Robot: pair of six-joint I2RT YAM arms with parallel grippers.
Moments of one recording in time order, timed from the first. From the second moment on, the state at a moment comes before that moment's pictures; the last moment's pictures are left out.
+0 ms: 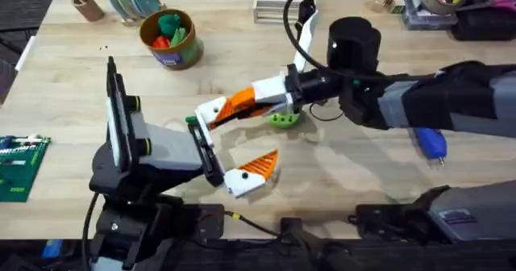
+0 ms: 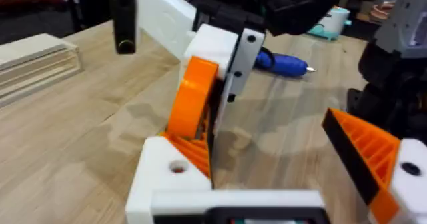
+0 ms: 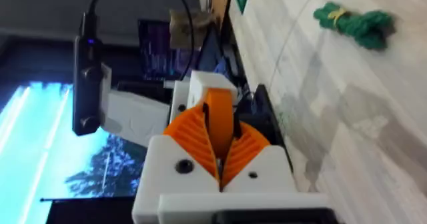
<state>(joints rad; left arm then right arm) -0.18 0.01 0.01 -0.09 0.97 -0.04 0.57 1.63 0.65 0.67 -1.13 1.10</state>
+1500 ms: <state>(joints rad) -0.20 0.01 0.01 -0.10 1.04 -0.02 0.57 1.63 0.65 0.71 -1.25 0.99</state>
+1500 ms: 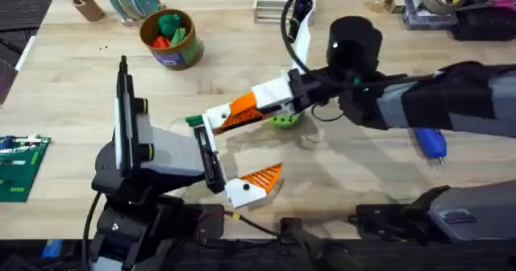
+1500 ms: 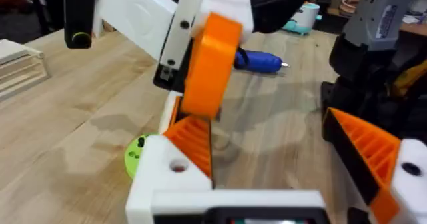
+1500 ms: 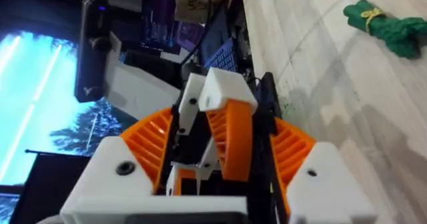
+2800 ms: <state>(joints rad) -0.20 0.01 0.01 -0.10 1.05 -0.02 0.28 1.42 0.83 -0.08 -0.78 0.43</state>
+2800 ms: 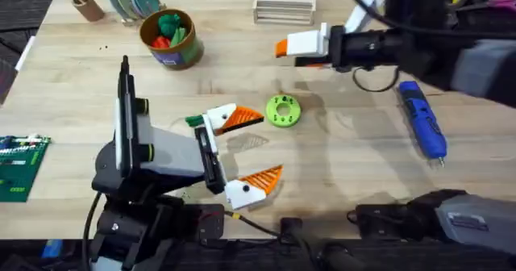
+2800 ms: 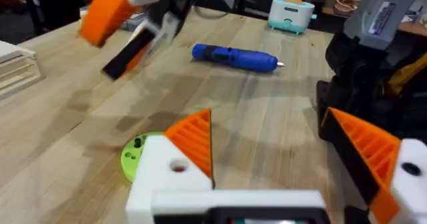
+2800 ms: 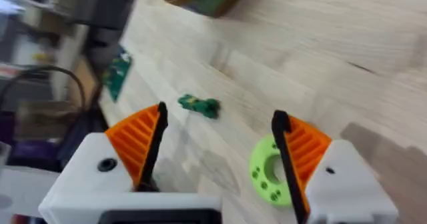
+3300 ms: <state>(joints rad) -0.20 0.01 0.01 -0.10 1.06 -0.02 0.34 1.28 0.87 -0.50 -0.41 0.12</state>
